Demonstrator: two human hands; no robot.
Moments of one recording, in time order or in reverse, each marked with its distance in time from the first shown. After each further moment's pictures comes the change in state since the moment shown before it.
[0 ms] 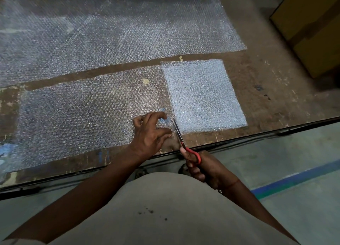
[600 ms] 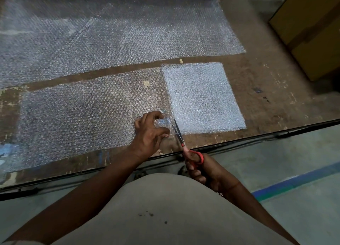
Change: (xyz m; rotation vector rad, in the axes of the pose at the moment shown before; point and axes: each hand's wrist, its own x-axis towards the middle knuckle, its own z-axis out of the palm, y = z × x) left_hand -0.001 -0.006 0.007 -0.096 0.024 -0.068; right_hand 0.005 0.006 -0.007 0.122 -0.171 0.024
